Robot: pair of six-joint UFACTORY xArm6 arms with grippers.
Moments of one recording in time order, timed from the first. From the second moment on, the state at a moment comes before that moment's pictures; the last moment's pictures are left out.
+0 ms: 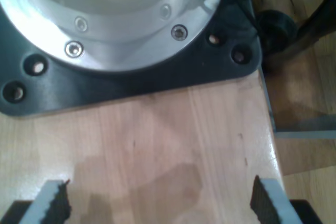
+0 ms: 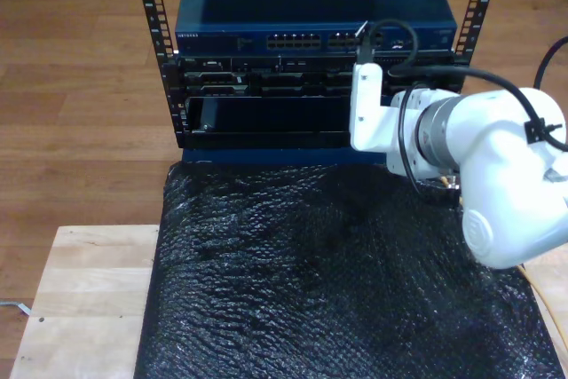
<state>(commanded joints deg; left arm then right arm) 81.3 -28.7 -5.9 5.4 59.7 -182.5 14.8 -12.4 -31.3 -6.4 -7.5 -68.0</state>
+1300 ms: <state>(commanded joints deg) 81.3 -28.7 -5.9 5.4 59.7 -182.5 12.0 0.4 -29.3 -5.9 -50.0 -80.2</state>
